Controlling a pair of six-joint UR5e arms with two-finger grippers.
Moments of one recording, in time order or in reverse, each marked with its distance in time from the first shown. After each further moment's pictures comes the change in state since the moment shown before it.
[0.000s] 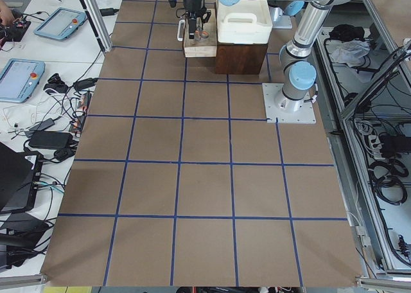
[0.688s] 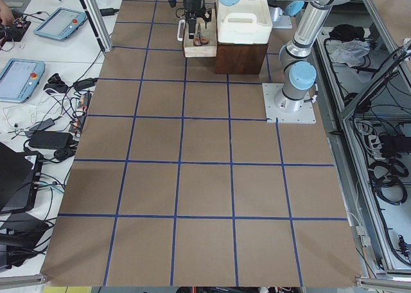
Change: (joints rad) left arm 0.002 -0.005 0.001 0.000 -0.003 -0.001; right arm 0.000 -0.004 0.003 -0.003 -0.004 0.026
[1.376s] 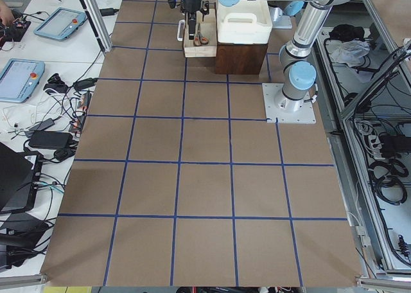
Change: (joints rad) left arm 0.004 0.004 0.002 -0.010 0.001 -0.001; right arm -0.047 -0.083 -0.010 -0.052 -0.080 0.044
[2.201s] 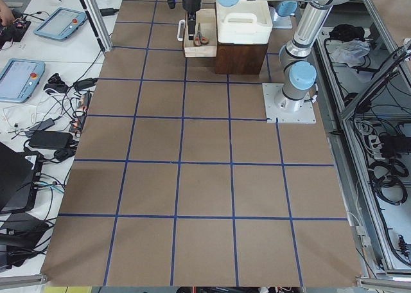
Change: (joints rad) left arm -0.002 -0.030 0.010 0.012 0.016 -0.002; right arm -0.308 -0.203 0.011 0.149 0.001 0.188
